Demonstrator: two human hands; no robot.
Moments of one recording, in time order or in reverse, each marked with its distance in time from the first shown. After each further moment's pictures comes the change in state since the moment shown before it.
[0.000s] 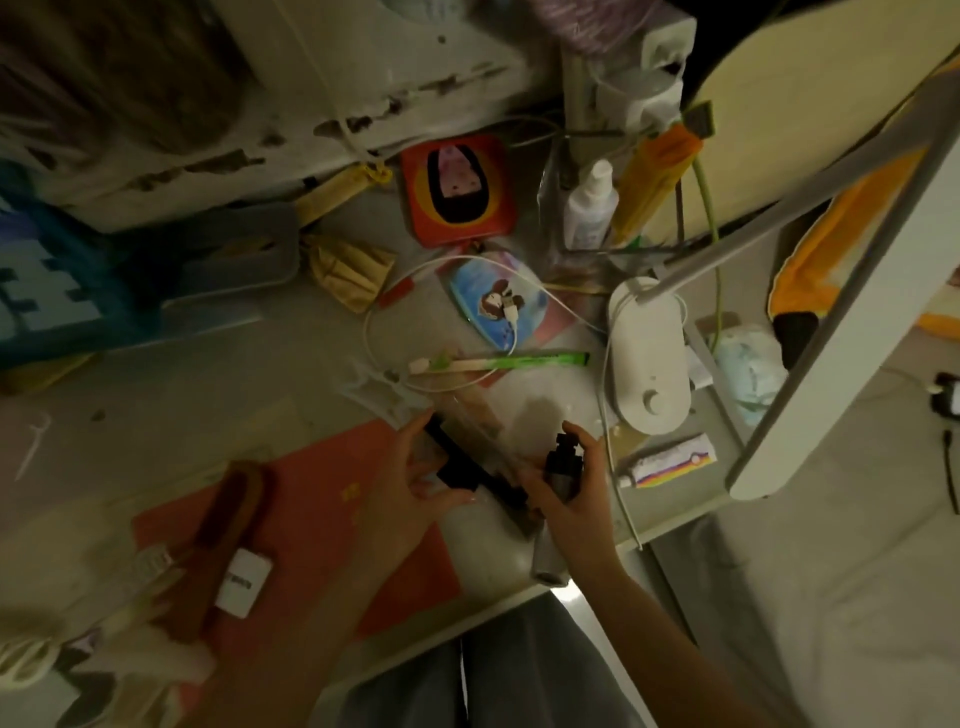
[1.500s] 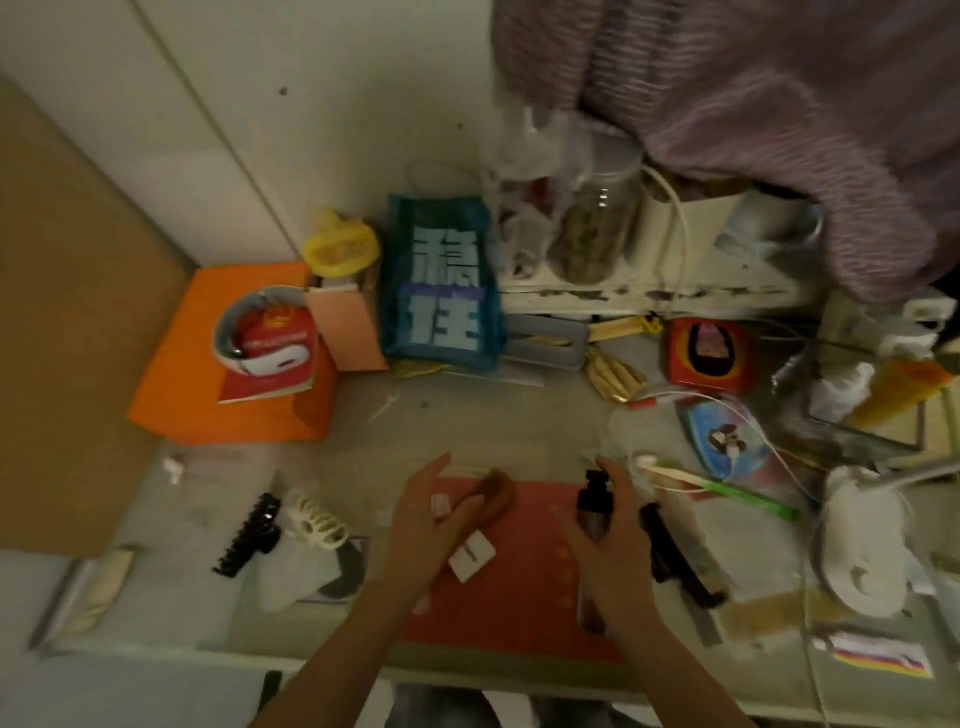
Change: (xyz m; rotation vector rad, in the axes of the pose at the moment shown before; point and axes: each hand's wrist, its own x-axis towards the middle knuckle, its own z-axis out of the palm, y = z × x) left_hand -0.143 -0.014 -0.162 0.070 0.664 0.073; right_hand -0.107 -0.131 0.120 -0.110 -0.312 -0.260
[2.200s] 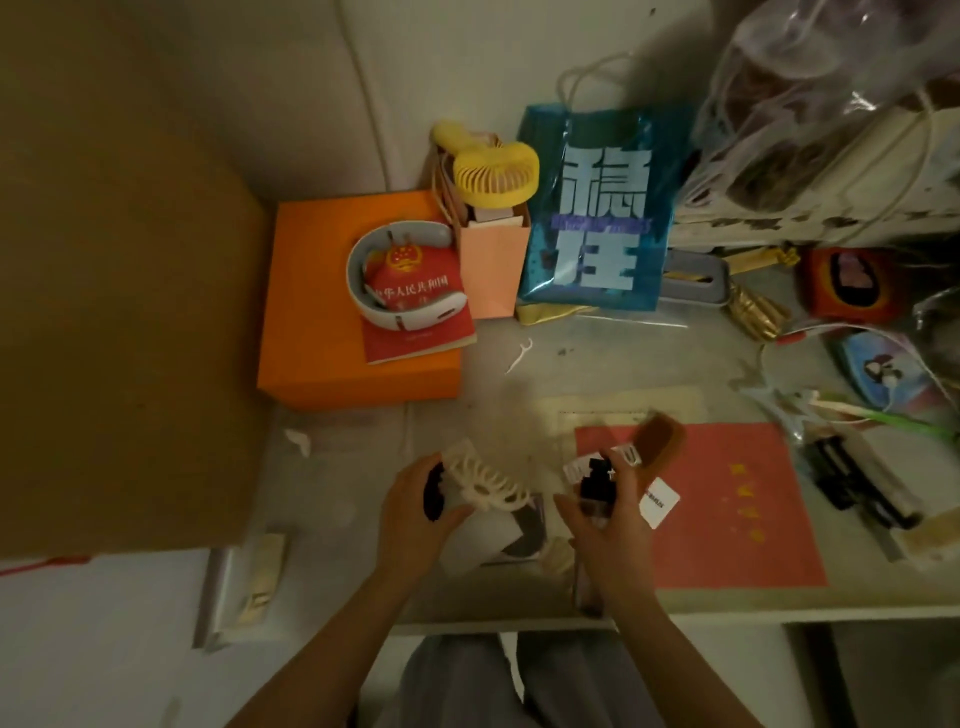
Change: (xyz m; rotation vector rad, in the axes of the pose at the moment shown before) left_hand 0.063 -0.214 -0.211 0.072 -0.223 -0.017; right_hand -0.086 -0.041 0.253 -0.033 0.039 0.157
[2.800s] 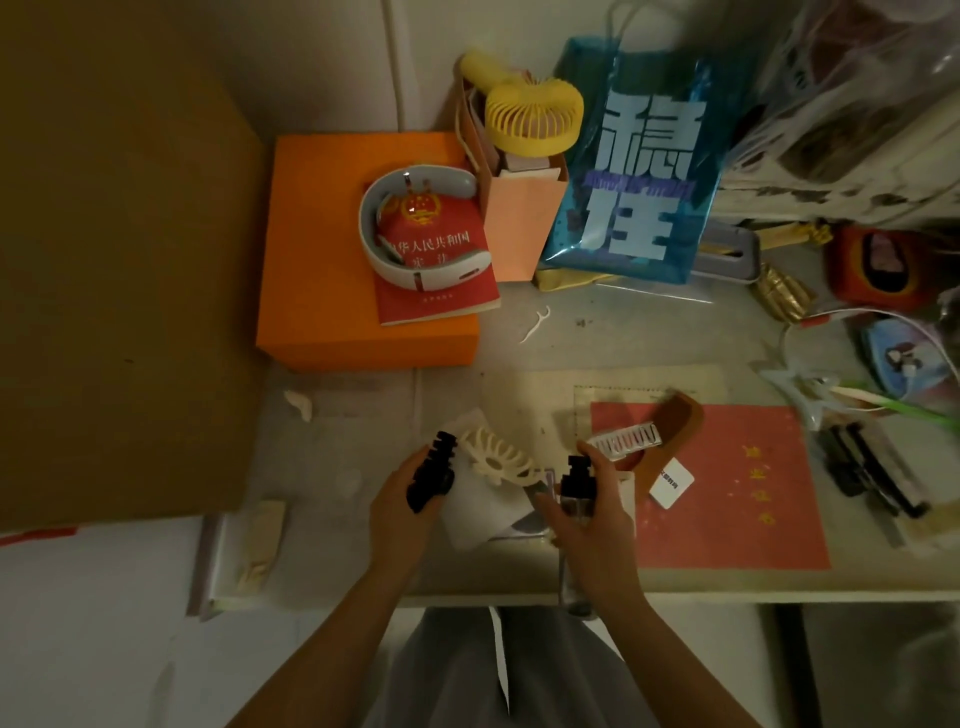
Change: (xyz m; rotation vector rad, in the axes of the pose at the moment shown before) left_hand -0.022 -0.007 -0.009 -0.219 0.152 -0.145; right_hand -0.014 0.012 0.036 -0.028 -0.115 -0.015
